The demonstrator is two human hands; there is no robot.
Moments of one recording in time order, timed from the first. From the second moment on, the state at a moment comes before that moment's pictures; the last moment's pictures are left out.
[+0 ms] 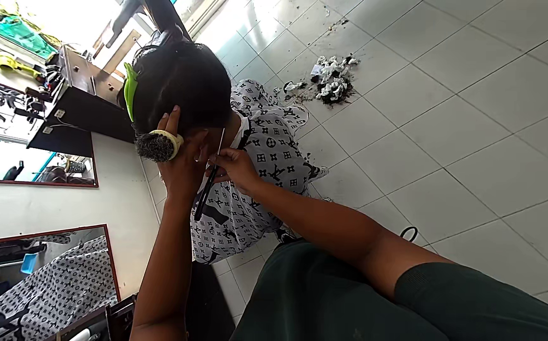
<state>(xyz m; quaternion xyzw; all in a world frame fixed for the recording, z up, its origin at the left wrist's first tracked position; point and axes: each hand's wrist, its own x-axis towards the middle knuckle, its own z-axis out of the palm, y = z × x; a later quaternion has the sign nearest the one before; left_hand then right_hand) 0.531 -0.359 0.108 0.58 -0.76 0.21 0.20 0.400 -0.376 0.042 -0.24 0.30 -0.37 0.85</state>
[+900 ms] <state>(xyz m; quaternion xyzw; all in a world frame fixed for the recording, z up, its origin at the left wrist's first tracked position) 0.431 -0.363 0.058 0.31 -0.57 -0.64 0.43 0.174 -0.422 -0.023 -0.40 0.01 -0.27 0.87</state>
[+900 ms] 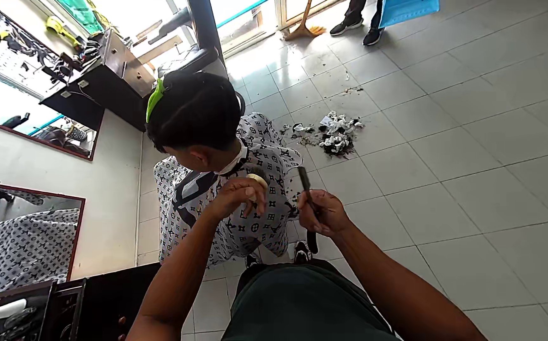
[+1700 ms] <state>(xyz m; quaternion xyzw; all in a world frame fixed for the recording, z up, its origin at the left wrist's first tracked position) 0.439 -0.369 0.068 0.59 -0.49 -0.43 0.48 0.187 -0.468 -0.042 -0.44 0.30 -0.46 0.71</state>
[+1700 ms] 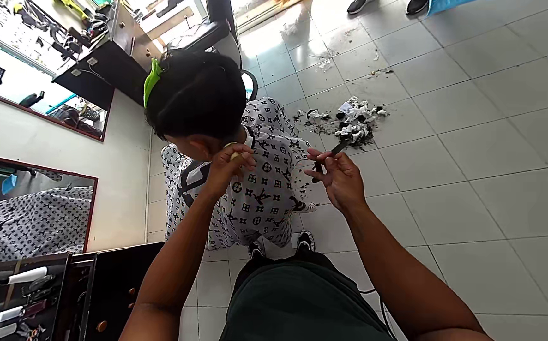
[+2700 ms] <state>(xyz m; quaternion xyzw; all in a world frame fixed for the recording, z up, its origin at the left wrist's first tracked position) 0.475 -0.461 0.230 0.71 -0.65 0.13 -0.25 0.365 -0.461 0.000 -0.63 0.21 -0.63 0.40</state>
